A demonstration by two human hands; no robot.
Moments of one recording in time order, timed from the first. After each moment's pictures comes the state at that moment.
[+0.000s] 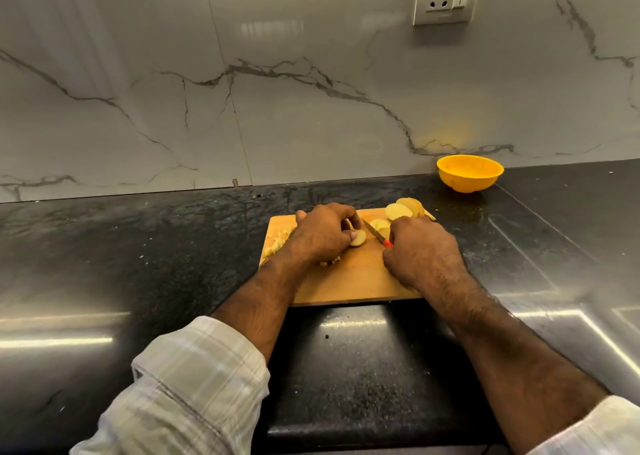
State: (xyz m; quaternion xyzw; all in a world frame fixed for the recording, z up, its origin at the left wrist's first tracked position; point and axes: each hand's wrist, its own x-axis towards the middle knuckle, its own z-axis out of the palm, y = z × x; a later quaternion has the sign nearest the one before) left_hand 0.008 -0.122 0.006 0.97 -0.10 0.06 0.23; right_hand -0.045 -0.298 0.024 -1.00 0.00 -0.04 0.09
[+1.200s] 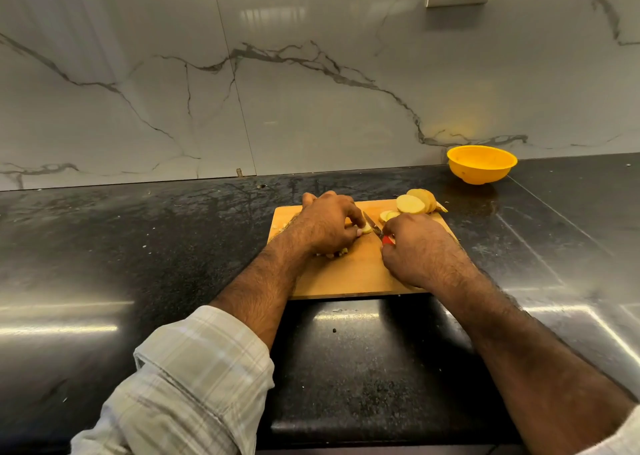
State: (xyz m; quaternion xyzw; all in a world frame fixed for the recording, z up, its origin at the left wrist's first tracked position) left_hand 0.015 -0.110 0.009 0.98 -0.17 0.04 0.10; right_hand -0.053 -0.288 0.027 -0.99 -0.06 0.01 0.12
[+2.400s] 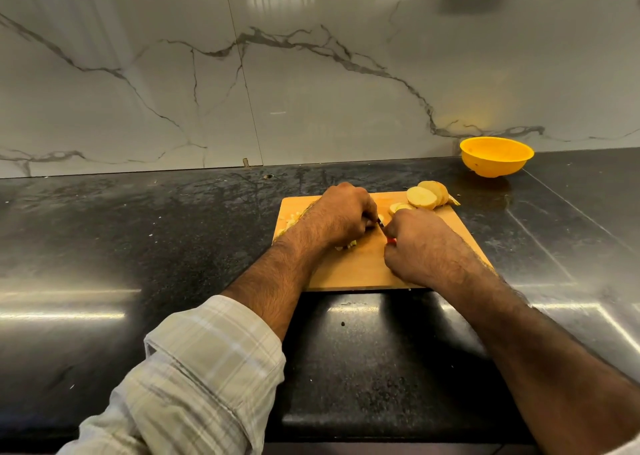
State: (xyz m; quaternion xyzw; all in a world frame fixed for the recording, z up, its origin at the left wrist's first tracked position) left_hand 0.009 -0.121 0.017 0.97 -0.20 0.03 0.14; right_hand -0.055 -0.276 0.024 -0.99 -0.08 0.03 0.12
